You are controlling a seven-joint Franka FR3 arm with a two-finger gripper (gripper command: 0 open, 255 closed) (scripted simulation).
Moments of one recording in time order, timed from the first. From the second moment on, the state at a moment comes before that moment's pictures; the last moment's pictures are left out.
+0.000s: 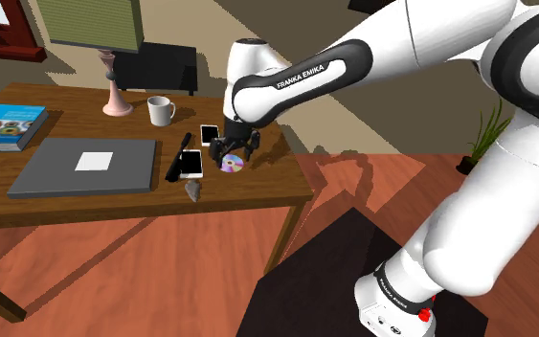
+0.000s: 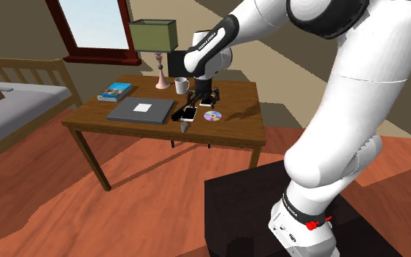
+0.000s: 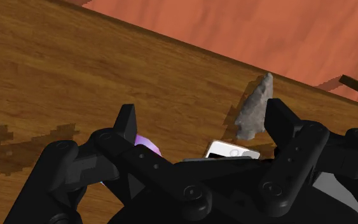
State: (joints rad) arm 0.12 0.12 0.19 -2.16 -0.01 2.28 0.42
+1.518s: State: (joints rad) arm 0.24 0.66 0.16 -1.75 -0.12 2.38 0.57
